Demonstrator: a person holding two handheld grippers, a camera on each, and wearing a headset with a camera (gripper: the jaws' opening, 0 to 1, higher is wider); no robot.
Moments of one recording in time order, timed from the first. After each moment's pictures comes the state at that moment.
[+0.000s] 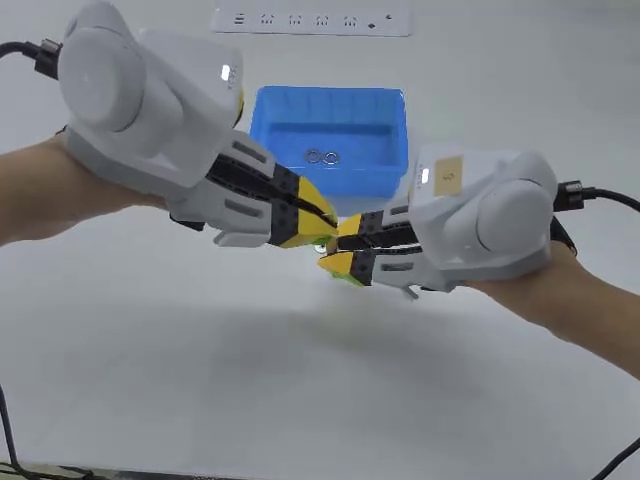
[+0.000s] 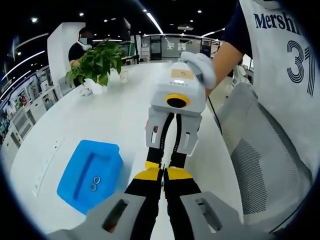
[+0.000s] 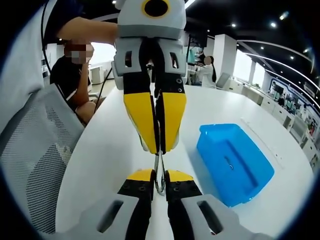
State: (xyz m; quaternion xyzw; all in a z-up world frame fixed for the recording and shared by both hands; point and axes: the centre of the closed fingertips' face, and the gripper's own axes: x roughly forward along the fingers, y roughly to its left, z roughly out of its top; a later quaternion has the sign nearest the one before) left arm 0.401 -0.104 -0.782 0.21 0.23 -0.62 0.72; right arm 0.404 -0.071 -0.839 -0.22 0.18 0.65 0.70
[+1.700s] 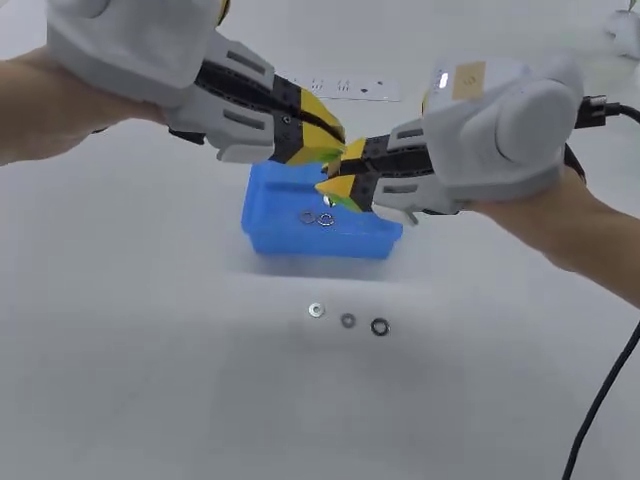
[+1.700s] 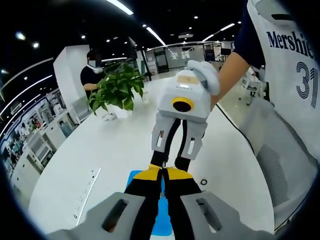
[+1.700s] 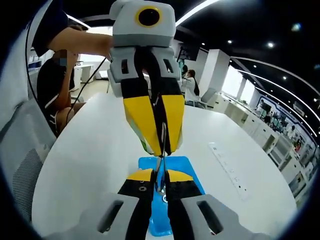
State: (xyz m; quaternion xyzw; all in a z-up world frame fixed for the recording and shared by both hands) left arm 0.501 -0.094 -0.715 0.25 0.14 -0.59 0.75; right arm 0.509 -0.057 -0.769 -0.25 0.11 0.61 0.74
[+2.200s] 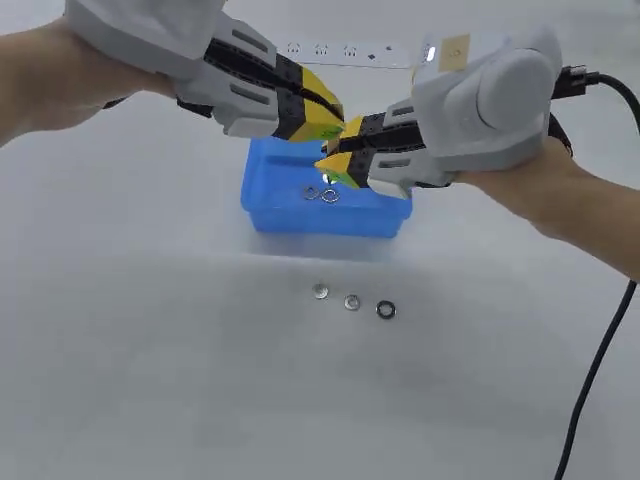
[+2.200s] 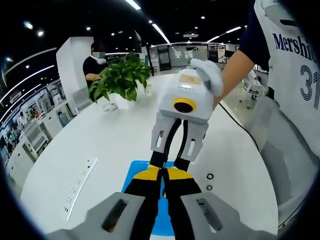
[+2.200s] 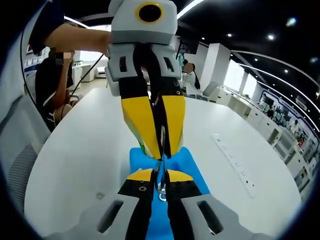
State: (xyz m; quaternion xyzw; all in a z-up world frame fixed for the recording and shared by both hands) left arm 0.529 -0.087 -0.753 0.22 0.17 -0.59 0.75; right arm 0.530 -0.049 -0.804 -0.25 0.13 0.62 0.73
